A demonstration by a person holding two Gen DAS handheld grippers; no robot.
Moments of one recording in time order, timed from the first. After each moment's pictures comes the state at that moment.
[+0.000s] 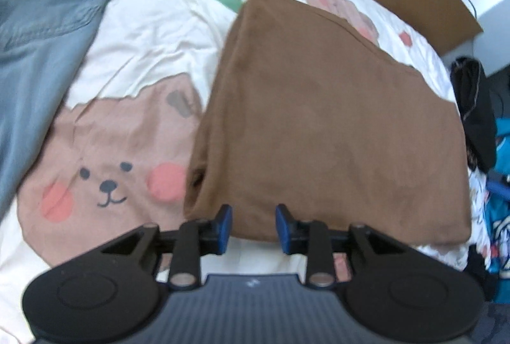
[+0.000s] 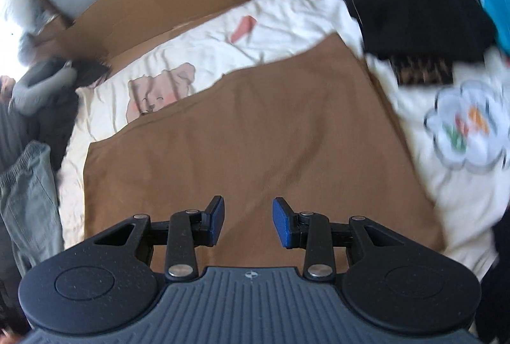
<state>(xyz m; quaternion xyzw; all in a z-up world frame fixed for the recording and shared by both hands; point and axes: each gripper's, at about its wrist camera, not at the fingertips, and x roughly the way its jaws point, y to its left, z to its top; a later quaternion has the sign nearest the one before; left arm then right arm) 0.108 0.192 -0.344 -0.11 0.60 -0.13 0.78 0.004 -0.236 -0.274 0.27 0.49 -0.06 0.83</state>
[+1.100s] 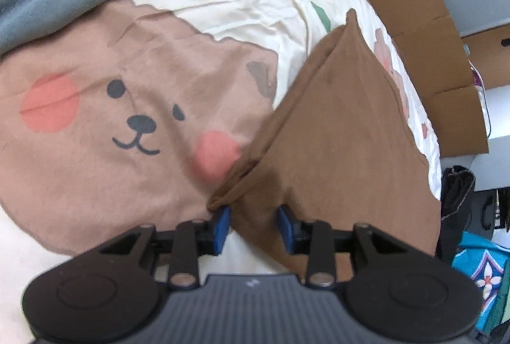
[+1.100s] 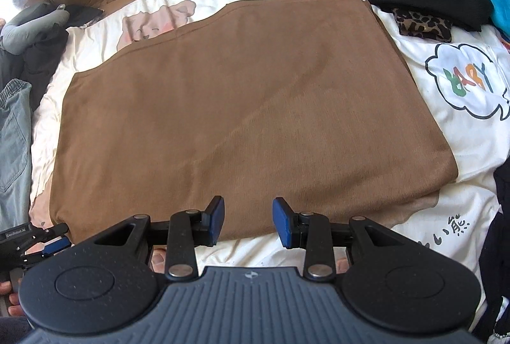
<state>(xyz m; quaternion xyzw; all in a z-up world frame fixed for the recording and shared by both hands) 0.093 0.252 -0.412 -0.34 0.57 -0.07 0.74 -0.033 -0.185 -0.307 0.19 0.54 -0.05 0.82</state>
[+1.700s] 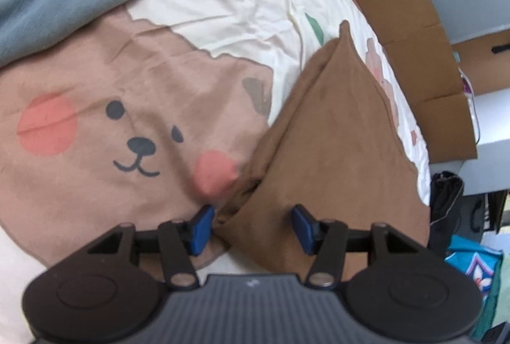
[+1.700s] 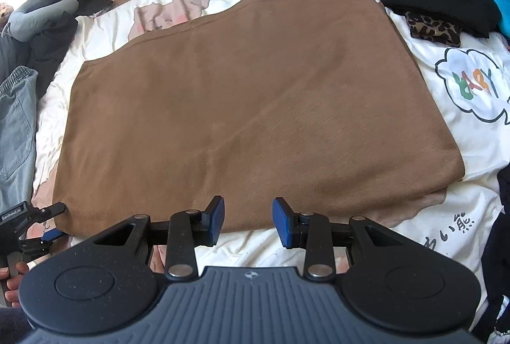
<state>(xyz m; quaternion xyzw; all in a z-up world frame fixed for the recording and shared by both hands) 0.096 0.260 -0.412 -0.36 0.56 -0.09 0.74 -0.035 -0.171 -0.300 0.17 0.54 -0.04 0.82</state>
